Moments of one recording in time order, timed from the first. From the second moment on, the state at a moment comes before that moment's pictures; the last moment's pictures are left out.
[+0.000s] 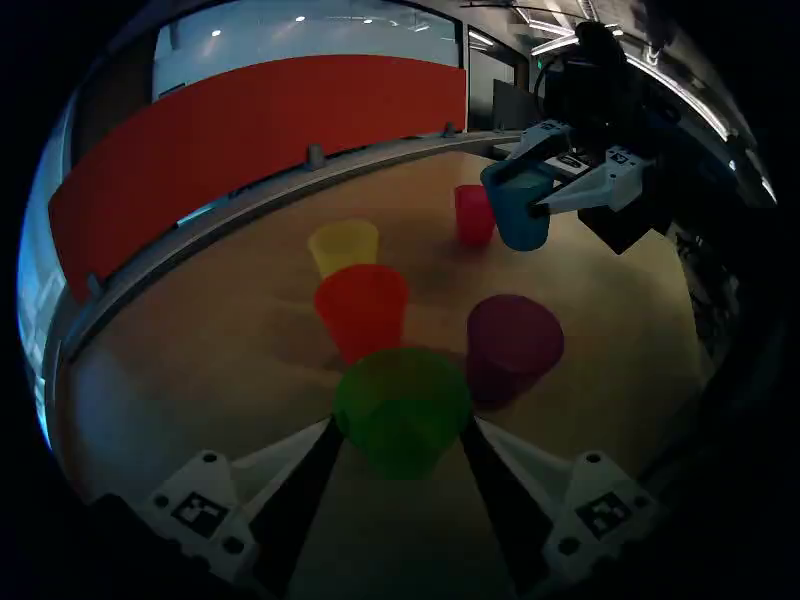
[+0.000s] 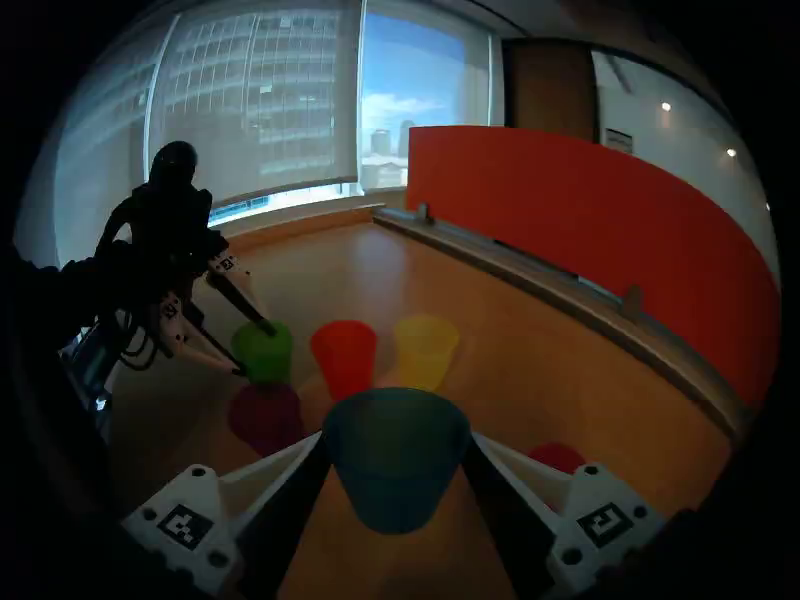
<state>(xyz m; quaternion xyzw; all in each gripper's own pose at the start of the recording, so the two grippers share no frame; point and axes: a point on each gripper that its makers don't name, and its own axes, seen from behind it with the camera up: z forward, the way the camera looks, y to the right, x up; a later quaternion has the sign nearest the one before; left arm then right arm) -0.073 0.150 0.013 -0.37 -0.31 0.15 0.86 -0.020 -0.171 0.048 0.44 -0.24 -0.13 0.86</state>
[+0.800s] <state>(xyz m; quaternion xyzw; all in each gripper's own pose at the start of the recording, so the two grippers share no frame) -0.084 0.142 0.004 -0.36 -0.32 0.14 0.86 -0.029 -0.174 0.048 0.44 -0.25 -0.14 0.85</state>
